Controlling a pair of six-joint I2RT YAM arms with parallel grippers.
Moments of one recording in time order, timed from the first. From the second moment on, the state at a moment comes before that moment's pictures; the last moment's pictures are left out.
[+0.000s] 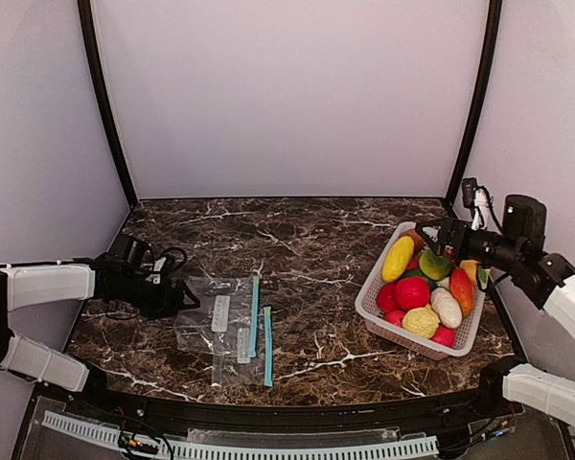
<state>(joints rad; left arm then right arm) -0.27 1.26 0.57 -0.33 0.48 -0.43 0.25 0.75 0.70 -0.28 -0.36 0.32</state>
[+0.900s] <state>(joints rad) -0.28 1.32 0.59 -0.34 0.44 -0.43 0.25 0.81 0.68 -0.27 -0.36 0.34</state>
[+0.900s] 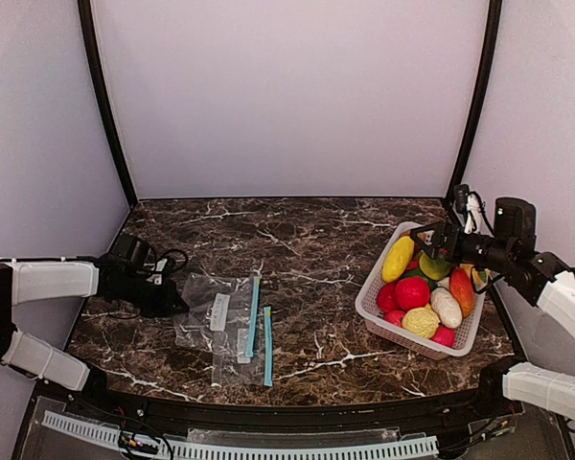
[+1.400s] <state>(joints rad) -0.28 0.99 0.82 -0.39 0.55 -0.33 0.28 0.79 0.74 -0.26 -0.45 0.44</state>
